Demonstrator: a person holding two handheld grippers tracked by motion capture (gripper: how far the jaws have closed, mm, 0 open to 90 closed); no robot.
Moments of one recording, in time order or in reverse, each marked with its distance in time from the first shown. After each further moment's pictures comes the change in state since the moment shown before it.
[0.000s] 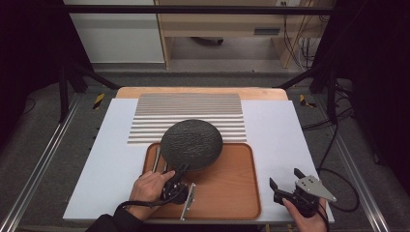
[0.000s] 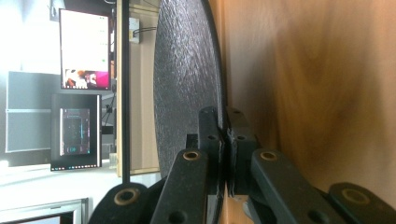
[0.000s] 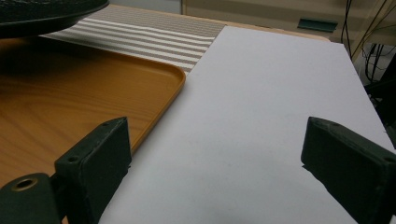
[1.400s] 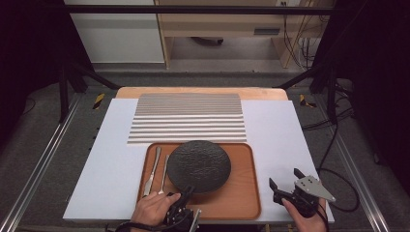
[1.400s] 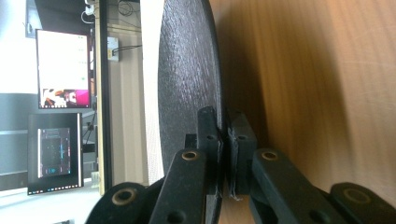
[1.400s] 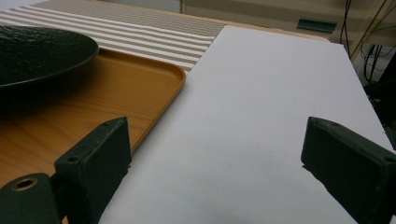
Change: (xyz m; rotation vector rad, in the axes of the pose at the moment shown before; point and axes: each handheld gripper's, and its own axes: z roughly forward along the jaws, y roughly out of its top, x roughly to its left) left arm -0.029 0.031 -0.038 -0.057 -0.084 0.014; right arm 0.001 0.000 0.000 0.004 -0.004 -0.008
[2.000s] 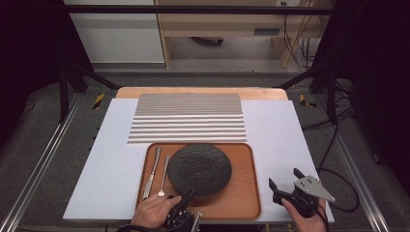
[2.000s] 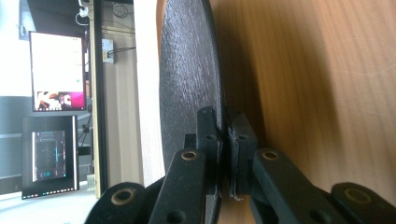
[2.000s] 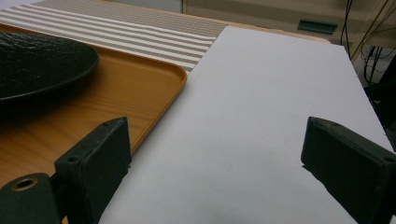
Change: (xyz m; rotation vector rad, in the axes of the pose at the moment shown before) left arm -0.005 0.004 -0.001 0.002 -0.018 0.012; right arm 0.001 0.000 0.000 -0.001 0.002 -0.010
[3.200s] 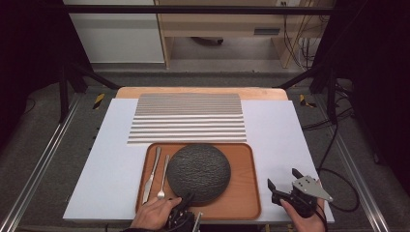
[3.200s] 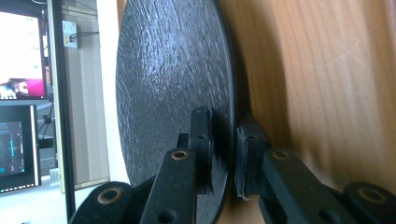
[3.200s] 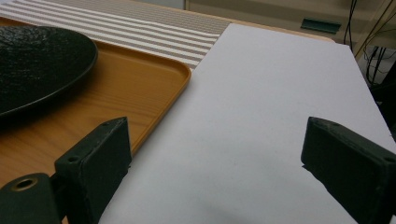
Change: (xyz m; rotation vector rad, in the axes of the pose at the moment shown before) left arm -0.007 0.000 0.004 0.045 -0.125 -0.050; right arm 0.003 0.000 0.002 0.012 0.007 -0.013
